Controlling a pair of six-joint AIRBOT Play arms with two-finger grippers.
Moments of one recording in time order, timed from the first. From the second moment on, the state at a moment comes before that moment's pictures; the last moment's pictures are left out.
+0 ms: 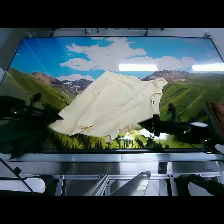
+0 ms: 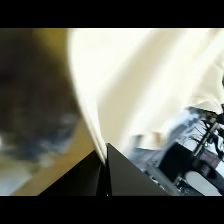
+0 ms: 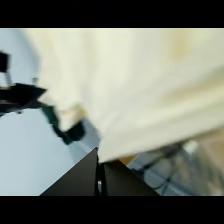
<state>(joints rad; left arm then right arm) 0.42 -1.56 1.01 -2.43 1.51 2.02 -0.04 -1.20 0.39 0.00 1.11 0.87</state>
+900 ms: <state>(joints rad) 0.48 -0.87 1.91 -2.40 1.46 1.89 -0.76 -0.76 1.47 0.06 1.33 1.11</state>
